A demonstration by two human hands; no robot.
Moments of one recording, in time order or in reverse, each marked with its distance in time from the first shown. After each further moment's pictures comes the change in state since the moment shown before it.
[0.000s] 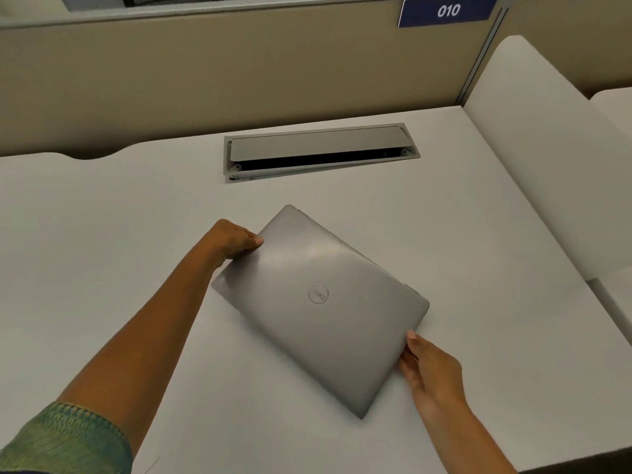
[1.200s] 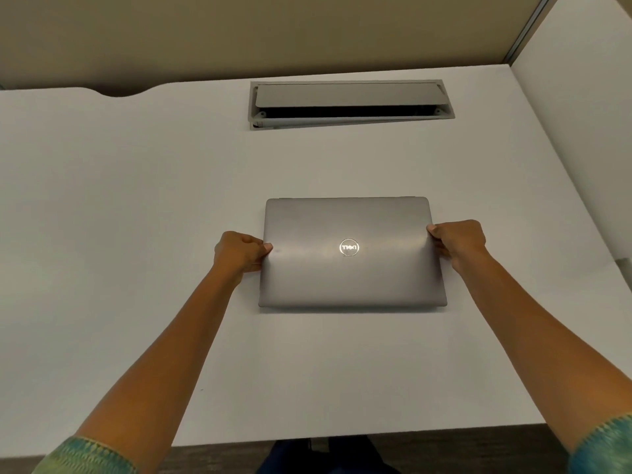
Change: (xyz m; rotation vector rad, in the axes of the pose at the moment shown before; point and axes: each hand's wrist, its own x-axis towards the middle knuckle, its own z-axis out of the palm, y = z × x) left_hand -0.069 -0.093 0.051 -0.368 0.185 -0.117; right_hand 0.111 -0.090 0.049 -0.782 0.010 -0.376
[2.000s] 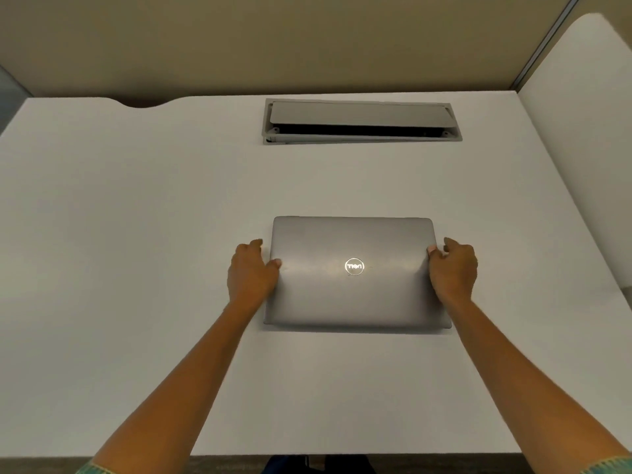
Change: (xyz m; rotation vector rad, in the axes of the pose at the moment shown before) left_hand -0.012 -0.019 0.015 0.455 0.184 0.289; right_hand -0.032 0.021 0.018 -0.343 0.179 -0.440
